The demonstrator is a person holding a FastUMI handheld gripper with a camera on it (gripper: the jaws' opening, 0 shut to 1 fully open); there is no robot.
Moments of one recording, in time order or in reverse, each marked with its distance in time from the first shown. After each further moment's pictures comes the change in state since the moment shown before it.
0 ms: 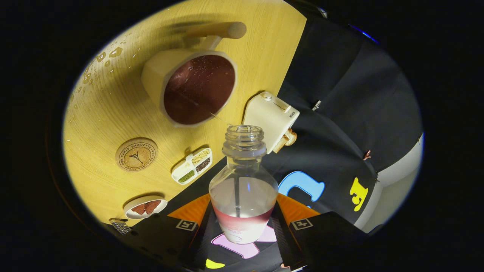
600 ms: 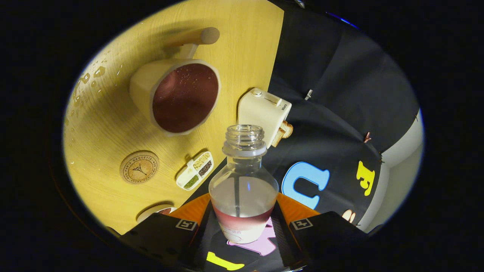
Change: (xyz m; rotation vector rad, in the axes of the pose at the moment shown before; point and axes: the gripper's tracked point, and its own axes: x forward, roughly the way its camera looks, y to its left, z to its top) arm -0.007 0.006 -0.002 0.183 0.027 -0.007
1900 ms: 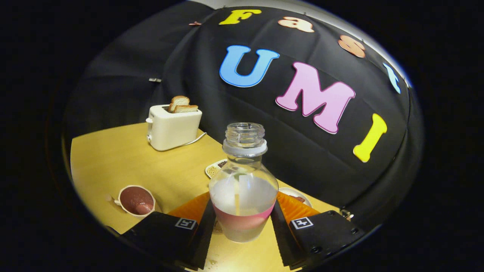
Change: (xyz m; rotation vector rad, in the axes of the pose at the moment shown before) arm -0.028 0.039 -0.078 1.798 0.241 -0.027
